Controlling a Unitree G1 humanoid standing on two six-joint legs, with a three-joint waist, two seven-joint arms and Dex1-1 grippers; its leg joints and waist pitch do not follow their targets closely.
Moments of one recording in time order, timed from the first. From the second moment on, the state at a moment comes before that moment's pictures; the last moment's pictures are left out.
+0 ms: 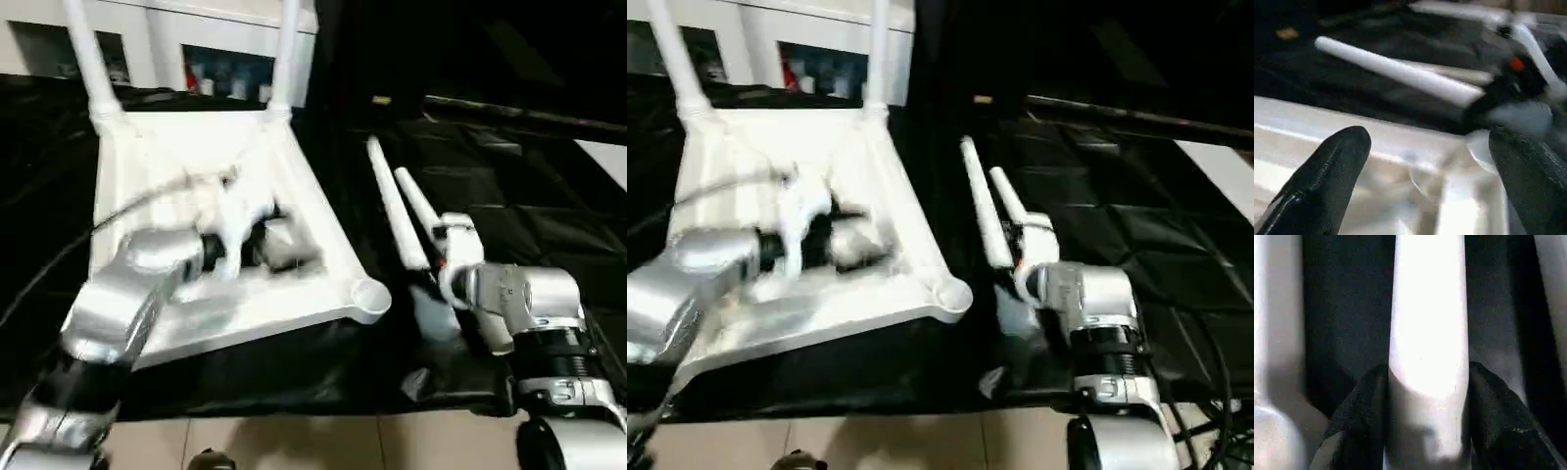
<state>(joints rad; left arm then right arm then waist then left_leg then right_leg) -0.52 0.41 -0.09 -0.09 -0.28 0.70 -0.73 -0.58 -0.22 -0.17 0.34 0.21 1.00 0.34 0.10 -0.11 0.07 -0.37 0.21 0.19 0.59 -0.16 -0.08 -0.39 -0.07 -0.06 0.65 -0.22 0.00</state>
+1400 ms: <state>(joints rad) -0.74 0.02 0.15 0.00 -0.66 0.94 -0.47 -0.44 -0.18 -0.10 -0.03 0.58 0.78 0.74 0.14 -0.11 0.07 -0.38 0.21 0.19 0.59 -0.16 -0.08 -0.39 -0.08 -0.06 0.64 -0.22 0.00</state>
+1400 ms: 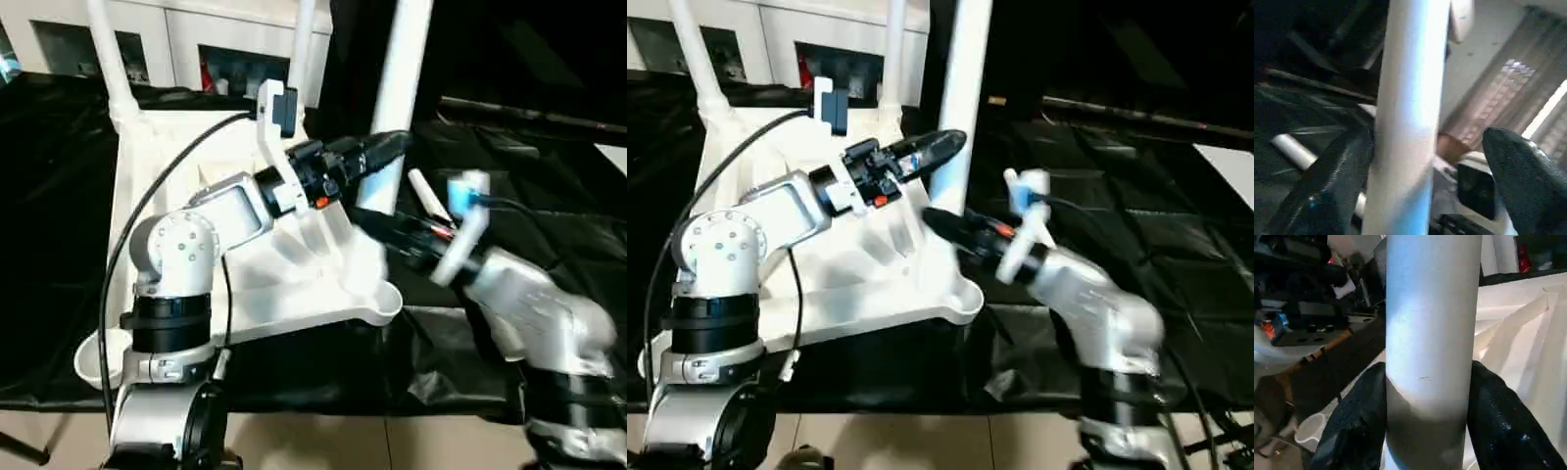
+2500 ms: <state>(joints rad) -0.75 0.01 0.16 0.07 -0.52 0.78 -0.30 -0.51 -0.17 0.10 0.02 0.27 0.58 0.53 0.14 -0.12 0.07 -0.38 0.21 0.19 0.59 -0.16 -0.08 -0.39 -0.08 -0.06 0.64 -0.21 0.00</state>
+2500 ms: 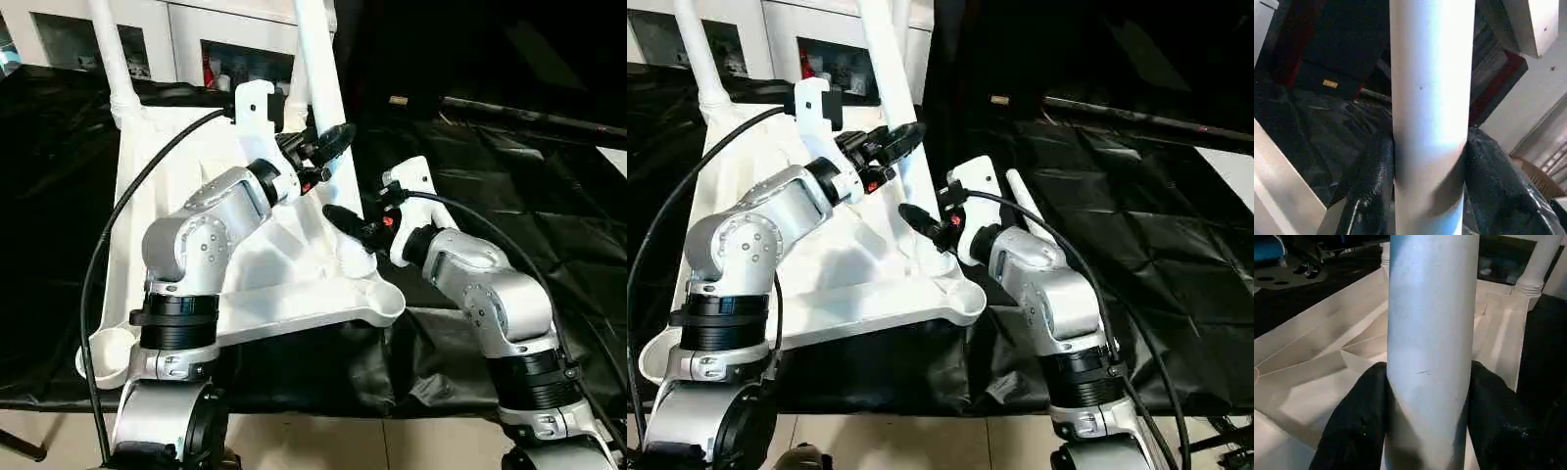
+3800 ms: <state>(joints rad) -0.79 0.21 0.17 0.08 -0.81 0.94 -0.78 -0.52 -0.39 0.07 0.00 0.65 0.88 1.02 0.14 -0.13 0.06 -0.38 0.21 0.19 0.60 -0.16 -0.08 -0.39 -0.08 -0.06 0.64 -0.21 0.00</state>
